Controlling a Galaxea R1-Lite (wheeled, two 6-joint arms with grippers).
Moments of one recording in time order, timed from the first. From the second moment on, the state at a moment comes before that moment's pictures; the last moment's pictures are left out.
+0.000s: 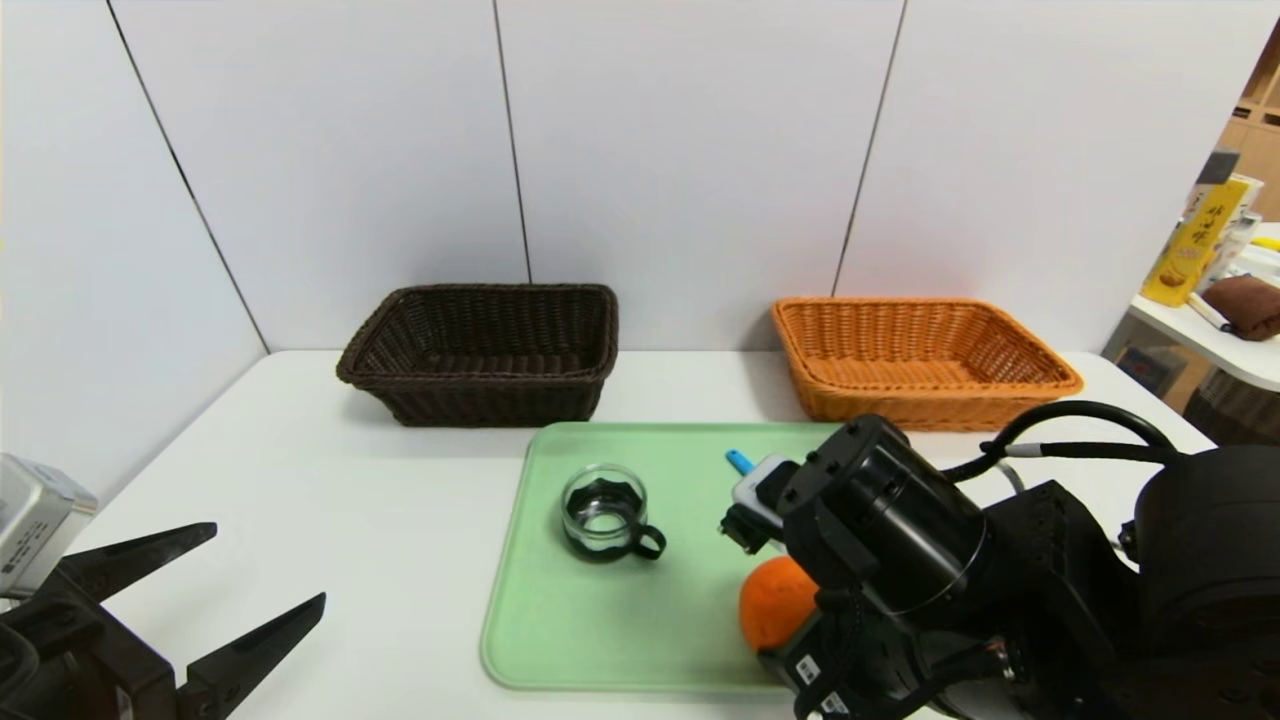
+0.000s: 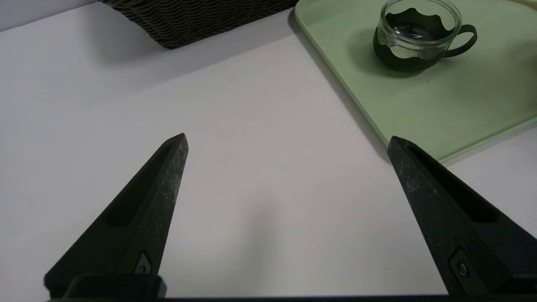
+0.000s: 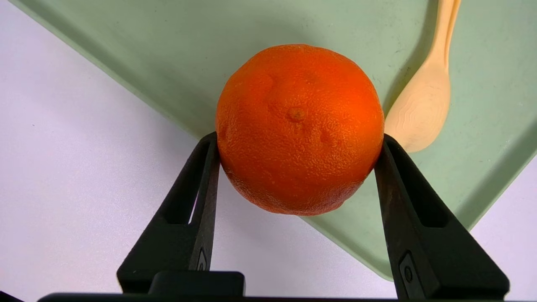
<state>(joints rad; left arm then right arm) -0.29 0.89 -0.31 -0.29 -0.08 0.11 0.94 1.68 -1.01 0.35 -0.31 0.10</state>
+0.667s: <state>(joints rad) -0.29 0.88 -0.31 -0.29 -0.08 0.12 0.94 1.64 -1.04 0.35 -0.36 0.08</state>
